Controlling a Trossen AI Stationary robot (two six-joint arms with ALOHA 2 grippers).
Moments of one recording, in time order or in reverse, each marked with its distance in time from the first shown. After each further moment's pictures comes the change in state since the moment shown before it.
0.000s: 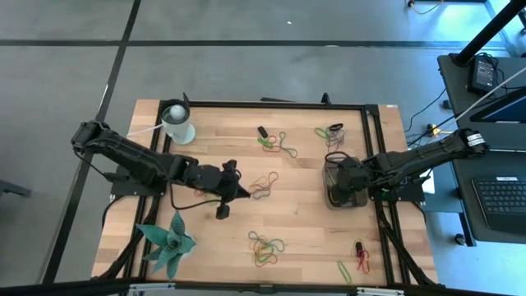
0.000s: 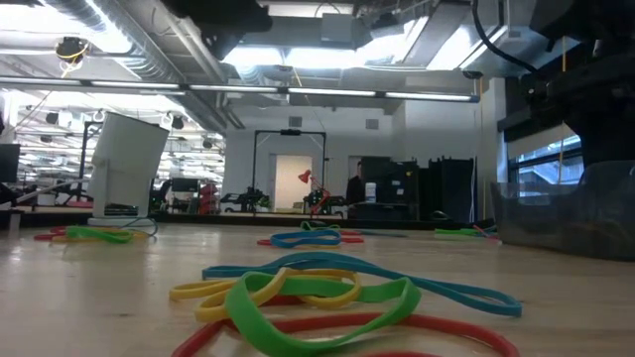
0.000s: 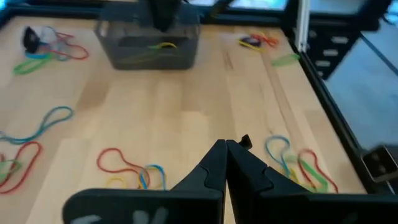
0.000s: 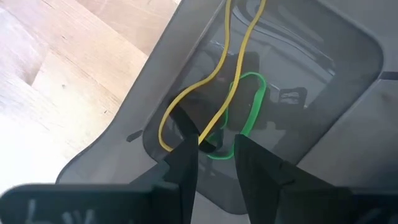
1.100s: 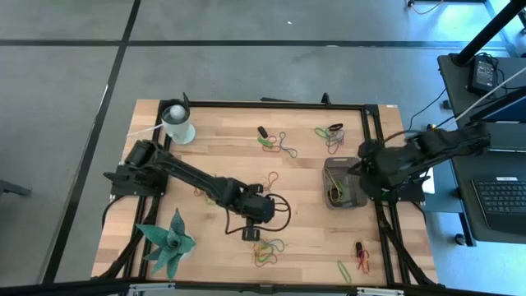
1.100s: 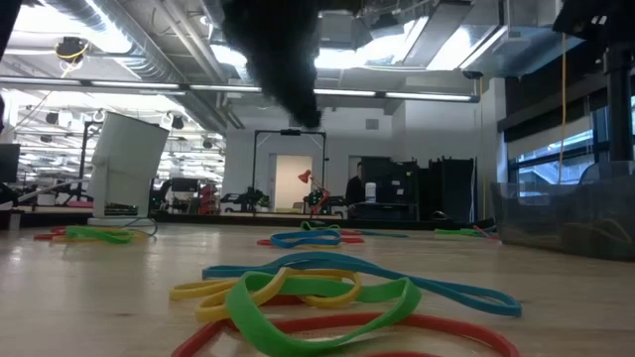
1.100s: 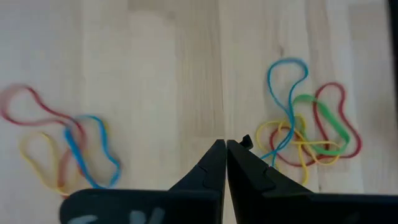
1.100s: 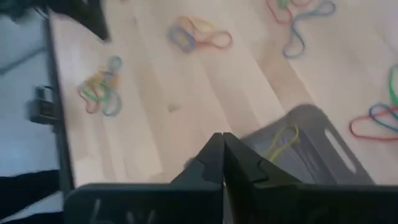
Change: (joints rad) left arm -0.047 0.638 0.636 -0.582 0.081 -0.115; right arm 0.111 -0.191 0.491 -0.250 0.171 -0.469
